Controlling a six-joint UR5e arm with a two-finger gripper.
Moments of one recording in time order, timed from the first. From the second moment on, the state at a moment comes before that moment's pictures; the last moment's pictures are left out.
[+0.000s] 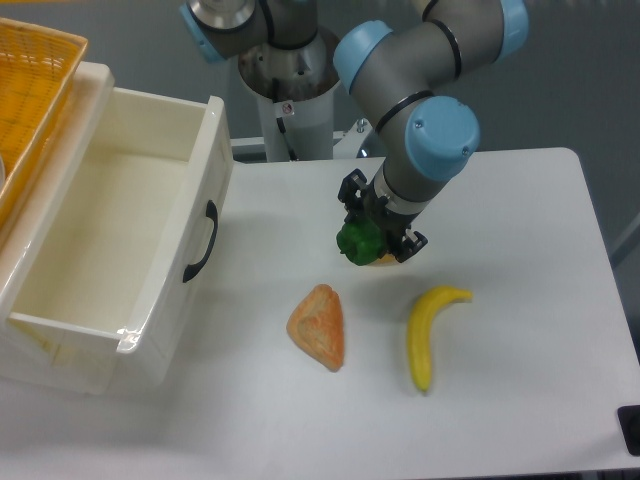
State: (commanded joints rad) arm 2.57 -1.84 -1.55 -1.53 1.45 1.35
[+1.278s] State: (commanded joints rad) arm 2.53 -1.74 -1.53 -1.57 1.39 1.10
